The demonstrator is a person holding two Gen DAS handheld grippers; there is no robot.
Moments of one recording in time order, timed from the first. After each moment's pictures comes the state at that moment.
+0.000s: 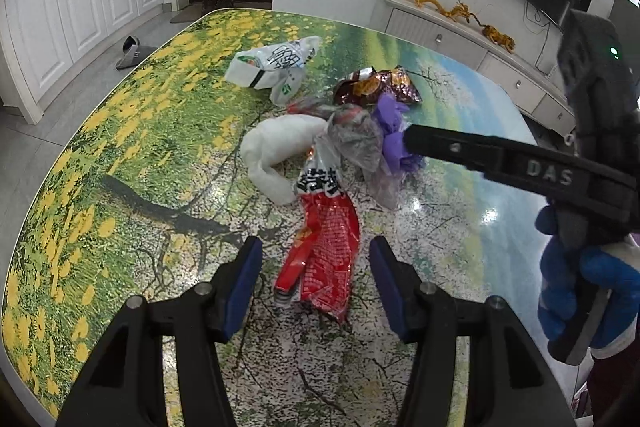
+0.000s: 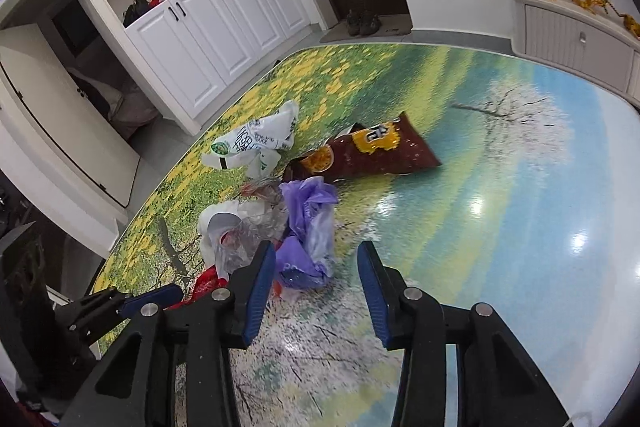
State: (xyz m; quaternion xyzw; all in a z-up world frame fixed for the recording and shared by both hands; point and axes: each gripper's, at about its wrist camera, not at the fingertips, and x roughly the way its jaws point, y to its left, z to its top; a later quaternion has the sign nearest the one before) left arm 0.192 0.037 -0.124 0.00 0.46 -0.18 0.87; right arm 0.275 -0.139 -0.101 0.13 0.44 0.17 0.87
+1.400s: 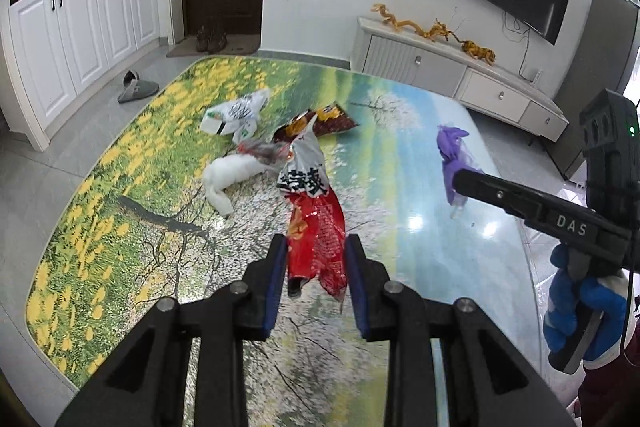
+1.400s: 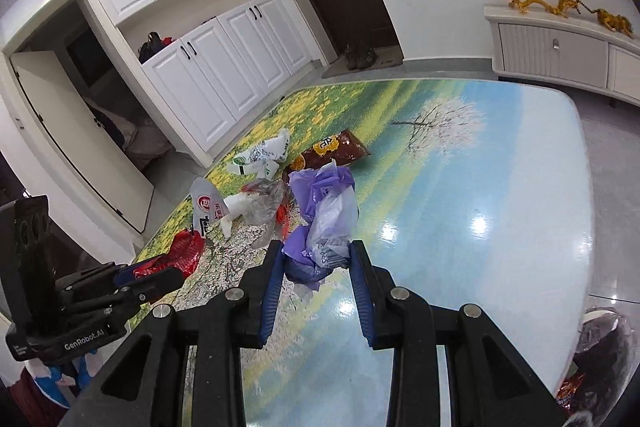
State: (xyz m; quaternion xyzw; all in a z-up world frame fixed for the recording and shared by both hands) left arm 0.123 0.000 -0.056 0.01 0.41 -0.18 0.89; right arm 0.166 -0.219 -0.059 0.17 0.37 0.16 0.90
